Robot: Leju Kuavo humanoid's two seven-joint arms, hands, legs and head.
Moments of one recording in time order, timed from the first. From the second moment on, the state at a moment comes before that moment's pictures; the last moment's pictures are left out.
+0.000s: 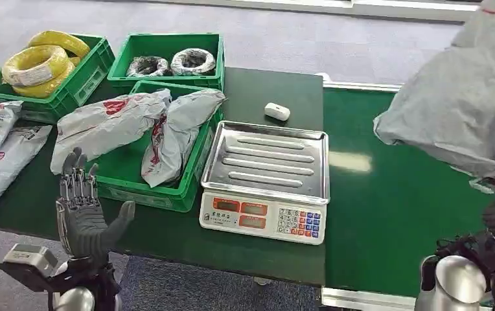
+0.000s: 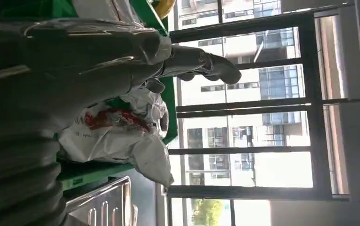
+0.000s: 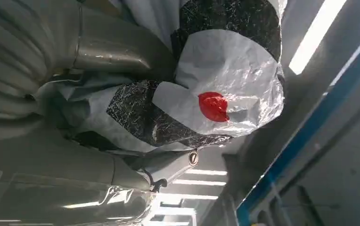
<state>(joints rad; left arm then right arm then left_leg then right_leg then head) 0.05 -0.14 -0.14 -1.74 -0.01 0.15 -0.67 -0.20 0.06 -0.16 -1.77 0.24 -0.68 -0.65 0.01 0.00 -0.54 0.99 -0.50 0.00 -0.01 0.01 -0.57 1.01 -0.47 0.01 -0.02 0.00</state>
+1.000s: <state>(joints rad) -0.04 -0.16 -0.07 -1.75 -0.02 0.11 -0.63 -0.56 0.05 0.07 -1.08 0.47 -0.01 -0.22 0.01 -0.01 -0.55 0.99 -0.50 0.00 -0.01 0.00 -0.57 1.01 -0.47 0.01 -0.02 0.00</state>
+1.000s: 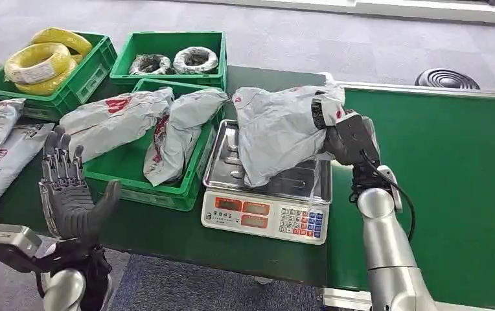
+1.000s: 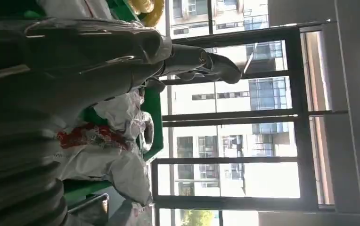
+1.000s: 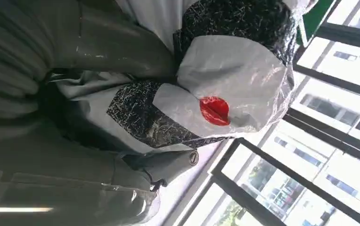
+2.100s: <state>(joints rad) -0.16 -0.16 -0.11 -1.72 -0.14 0.07 -0.55 -0.55 0.06 0.35 -1.03 0.46 0.34 -0.28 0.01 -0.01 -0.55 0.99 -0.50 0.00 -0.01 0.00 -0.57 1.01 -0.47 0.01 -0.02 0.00</state>
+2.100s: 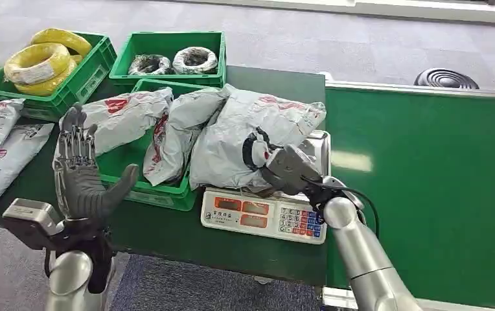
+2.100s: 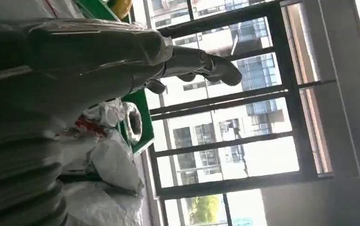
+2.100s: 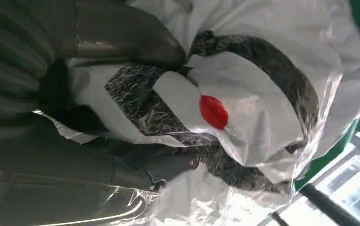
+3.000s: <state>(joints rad) -0.21 -0.08 -0.19 -1.64 -0.20 0.11 -0.42 -0.42 -0.13 0.39 -1.18 0.42 0.25 -0.26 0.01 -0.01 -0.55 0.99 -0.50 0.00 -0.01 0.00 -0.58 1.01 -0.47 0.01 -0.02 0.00</state>
